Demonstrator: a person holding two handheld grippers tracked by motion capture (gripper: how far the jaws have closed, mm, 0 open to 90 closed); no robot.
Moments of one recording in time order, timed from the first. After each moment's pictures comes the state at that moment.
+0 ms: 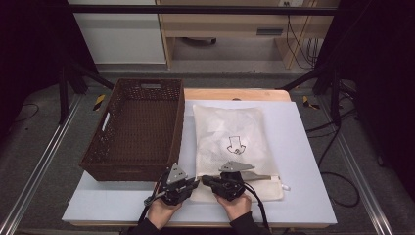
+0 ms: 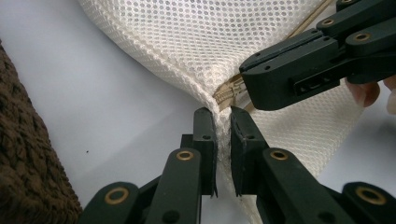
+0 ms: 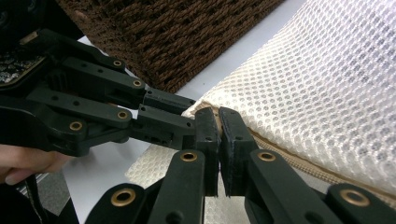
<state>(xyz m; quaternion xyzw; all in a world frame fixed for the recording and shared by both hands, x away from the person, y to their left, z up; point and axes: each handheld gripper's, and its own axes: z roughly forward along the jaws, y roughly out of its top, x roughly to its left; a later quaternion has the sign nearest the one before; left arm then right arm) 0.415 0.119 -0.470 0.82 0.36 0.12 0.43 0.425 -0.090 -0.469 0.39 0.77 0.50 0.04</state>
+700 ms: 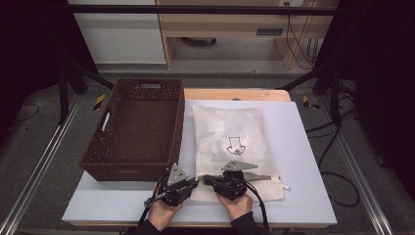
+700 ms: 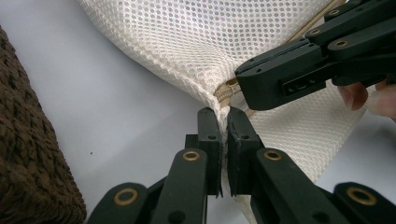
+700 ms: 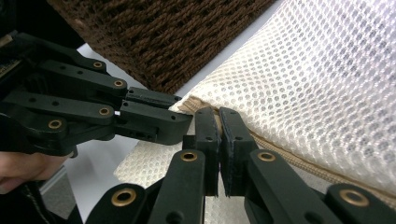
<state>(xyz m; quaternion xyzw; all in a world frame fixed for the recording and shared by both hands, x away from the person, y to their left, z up) 0.408 0.117 -0.463 0.81 0.37 0.13 0.43 0.427 -0.096 -0.471 0.41 0.76 0.51 0.03</state>
